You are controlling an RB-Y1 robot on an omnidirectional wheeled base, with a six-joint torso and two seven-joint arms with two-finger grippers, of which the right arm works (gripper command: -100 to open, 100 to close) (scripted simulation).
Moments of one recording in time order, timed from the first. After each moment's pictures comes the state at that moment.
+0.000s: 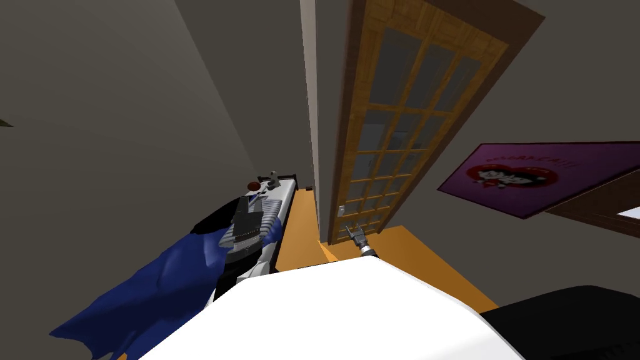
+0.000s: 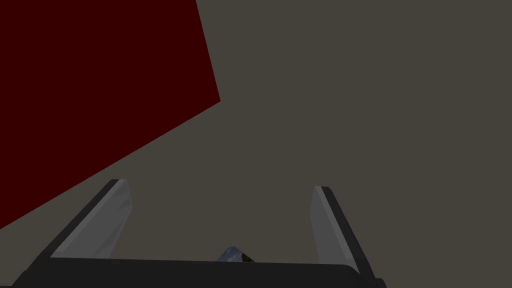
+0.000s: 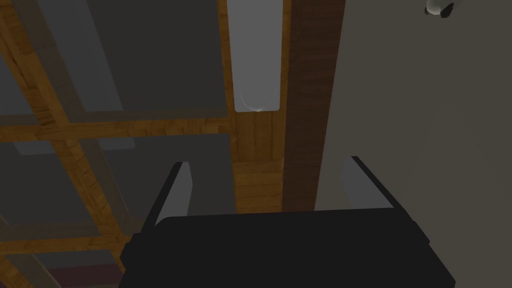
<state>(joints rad) 0.21 -0.20 -0.06 -0.90 0.22 -0.91 1.20</state>
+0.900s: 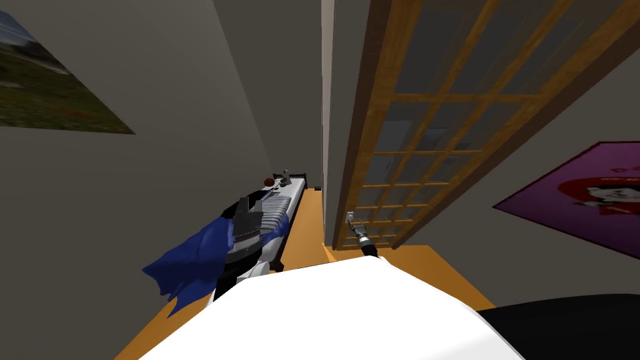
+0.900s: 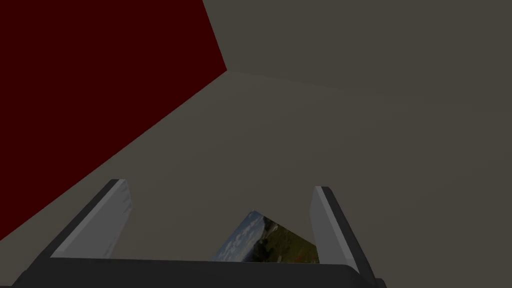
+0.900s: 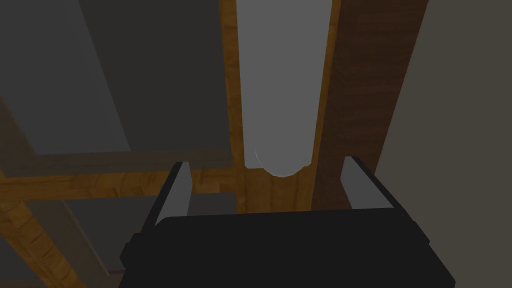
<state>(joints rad) 0.03 -0.17 -0.19 -0.73 0.16 -0.87 1.28</state>
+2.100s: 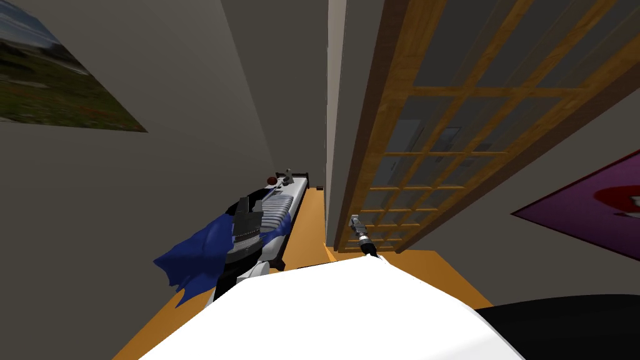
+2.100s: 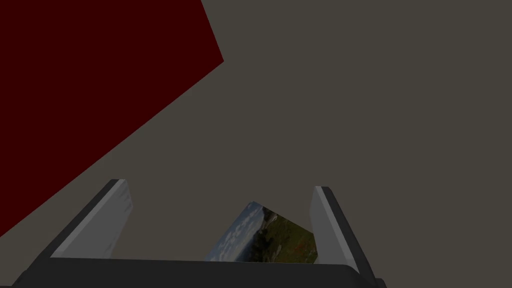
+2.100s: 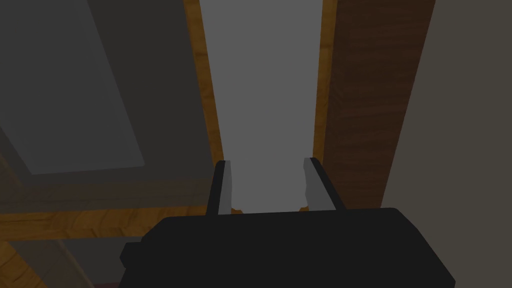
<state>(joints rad) 0.01 -0.16 -0.21 -0.72 0.11 -0.81 1.28</state>
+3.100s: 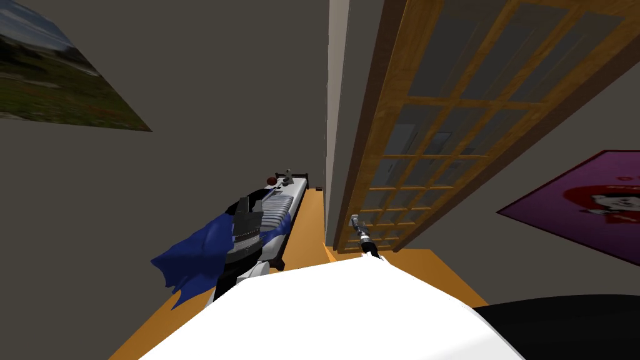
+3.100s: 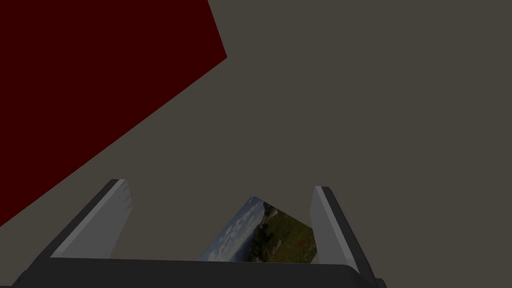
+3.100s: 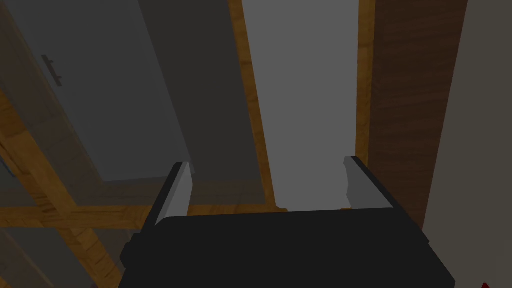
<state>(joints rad) -0.01 -0.15 -0.25 -0.70 0.00 -0.71 1.25</state>
